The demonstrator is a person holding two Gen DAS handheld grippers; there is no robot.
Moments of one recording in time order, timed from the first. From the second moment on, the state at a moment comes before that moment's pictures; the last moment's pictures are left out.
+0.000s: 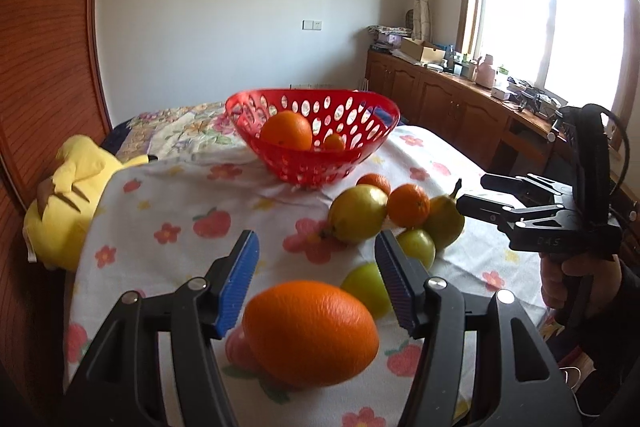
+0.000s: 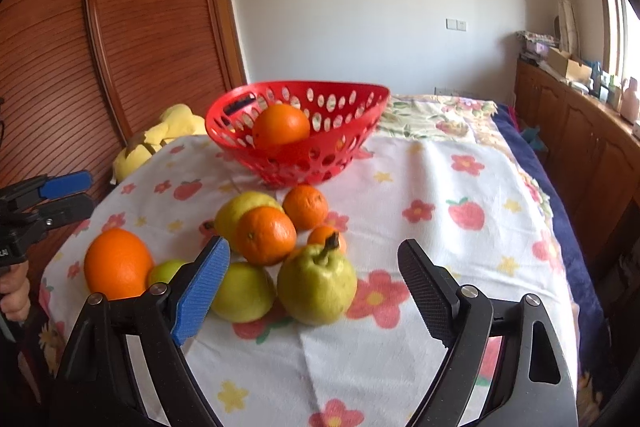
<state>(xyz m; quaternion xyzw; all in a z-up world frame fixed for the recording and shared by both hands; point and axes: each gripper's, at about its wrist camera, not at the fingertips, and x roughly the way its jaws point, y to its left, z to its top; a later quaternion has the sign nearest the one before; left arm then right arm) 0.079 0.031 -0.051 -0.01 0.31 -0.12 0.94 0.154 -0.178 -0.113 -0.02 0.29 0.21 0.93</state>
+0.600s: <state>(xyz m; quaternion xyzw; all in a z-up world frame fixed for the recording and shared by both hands) 0.070 0.036 -0.077 -0.03 0.33 -0.12 0.94 0.174 -0.183 -0.147 0.01 0.35 0.22 0.91</state>
